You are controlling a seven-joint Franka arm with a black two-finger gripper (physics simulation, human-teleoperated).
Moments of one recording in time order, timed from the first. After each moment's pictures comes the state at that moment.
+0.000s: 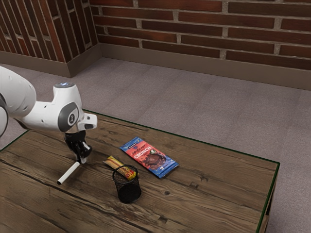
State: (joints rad) arm -0.11 0.37 0.36 -2.10 -0.11 2.38 0.45
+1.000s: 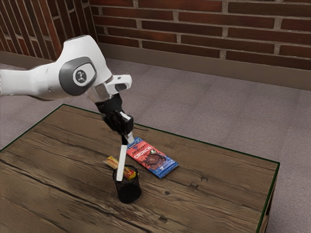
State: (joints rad) arm -0.45 -0.07 0.32 -2.10 -0.31 2.06 0.21
